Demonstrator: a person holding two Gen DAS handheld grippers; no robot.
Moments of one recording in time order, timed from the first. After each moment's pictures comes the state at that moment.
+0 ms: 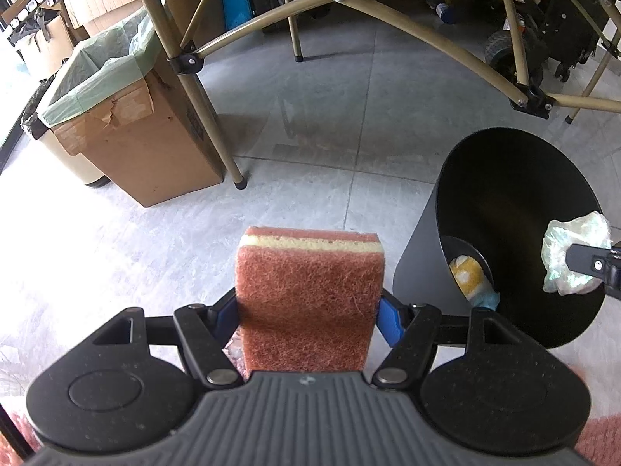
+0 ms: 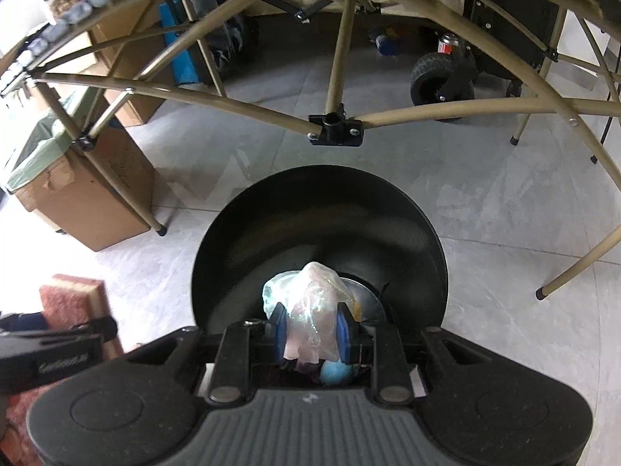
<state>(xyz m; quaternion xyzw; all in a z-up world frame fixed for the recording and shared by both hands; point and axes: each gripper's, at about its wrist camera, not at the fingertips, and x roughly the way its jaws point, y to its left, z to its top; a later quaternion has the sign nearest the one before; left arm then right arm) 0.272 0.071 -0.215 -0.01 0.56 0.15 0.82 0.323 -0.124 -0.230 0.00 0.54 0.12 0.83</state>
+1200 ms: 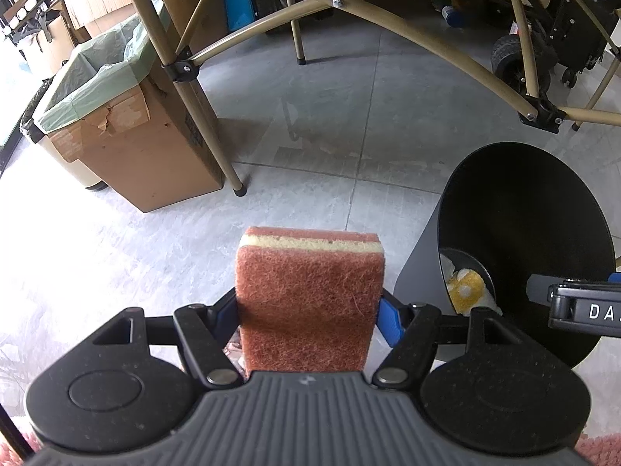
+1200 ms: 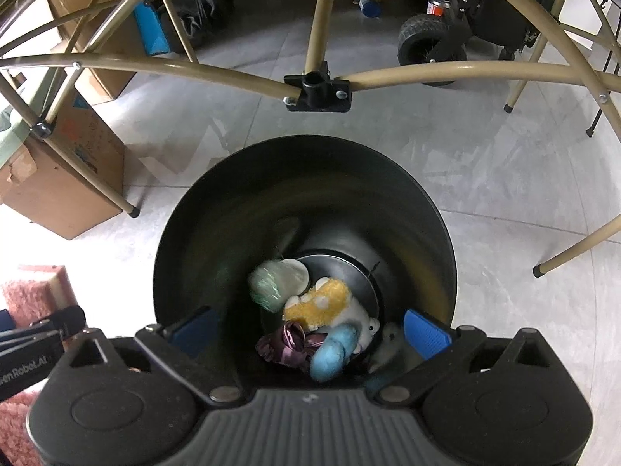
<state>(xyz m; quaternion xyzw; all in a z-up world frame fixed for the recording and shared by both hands) 0.292 0.073 -0.219 -0.01 0.56 0.16 0.82 0.346 -0.115 -0.258 -0.01 0.59 0.09 0.81</state>
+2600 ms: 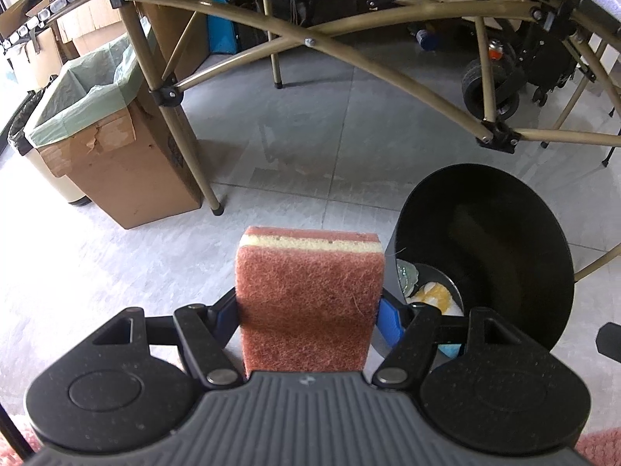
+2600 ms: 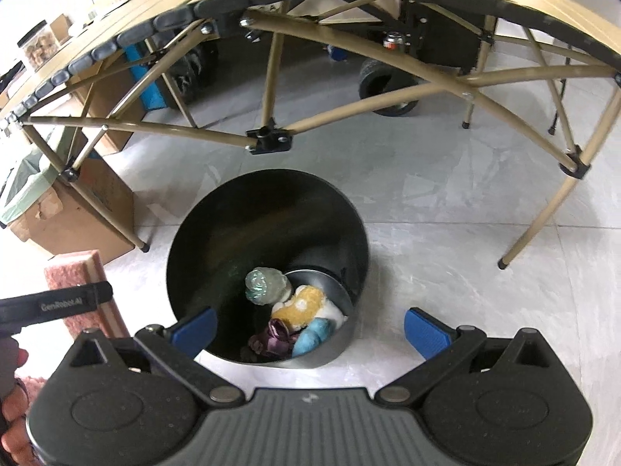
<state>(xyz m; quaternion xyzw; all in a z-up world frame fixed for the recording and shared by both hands) 0.278 0.062 -0.193 -0.03 0.53 0.12 0.84 0.276 -0.186 -0.190 0.04 0.53 0.07 0.85</state>
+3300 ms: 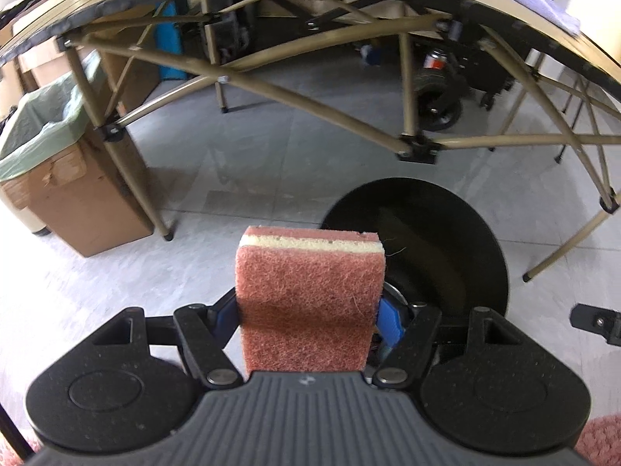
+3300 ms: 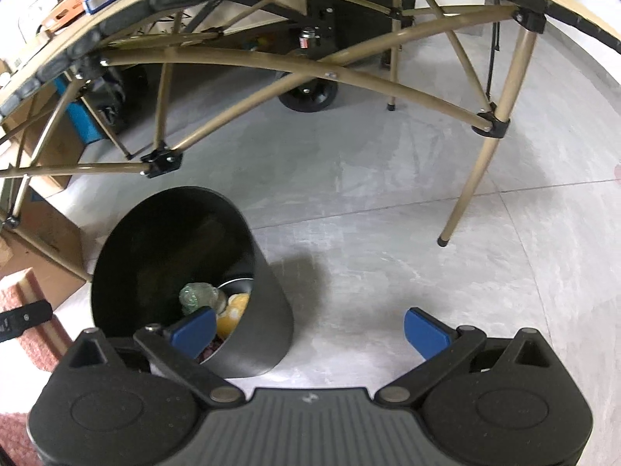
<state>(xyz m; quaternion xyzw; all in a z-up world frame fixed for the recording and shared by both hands) 0.281 0.016 -0.177 -0.03 0.50 0.05 0.86 0.281 -0.260 -0.206 0.08 0.53 -0.02 0.84</state>
